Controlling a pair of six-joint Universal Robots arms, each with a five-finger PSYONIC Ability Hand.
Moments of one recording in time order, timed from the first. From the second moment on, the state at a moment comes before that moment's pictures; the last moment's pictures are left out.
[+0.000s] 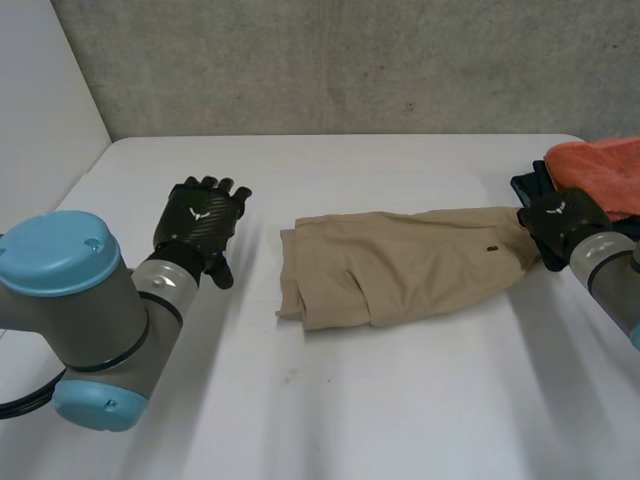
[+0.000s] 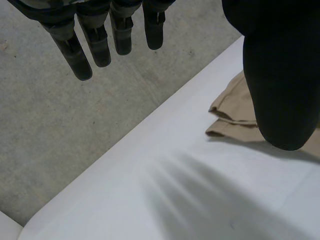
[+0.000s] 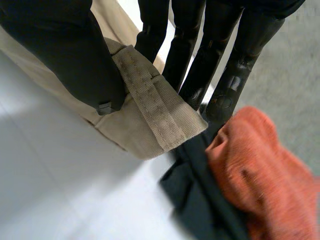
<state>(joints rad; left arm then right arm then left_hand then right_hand) 4.23 -1.95 -1.67 3.53 -1.62 3.51 1.67 -1.07 1.49 -0.11 1.41 2.37 0.19 0.21 0.21 0.21 0.05 0.99 1.18 1.16 1.19 0.95</state>
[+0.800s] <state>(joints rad) 4.08 -2.11 -1.26 3.50 -1.62 3.41 2.02 -1.12 1.36 -0.20 1.38 3.05 0.19 0.21 0.21 0.21 0.05 0.21 0.22 0.22 0.24 0.06</state>
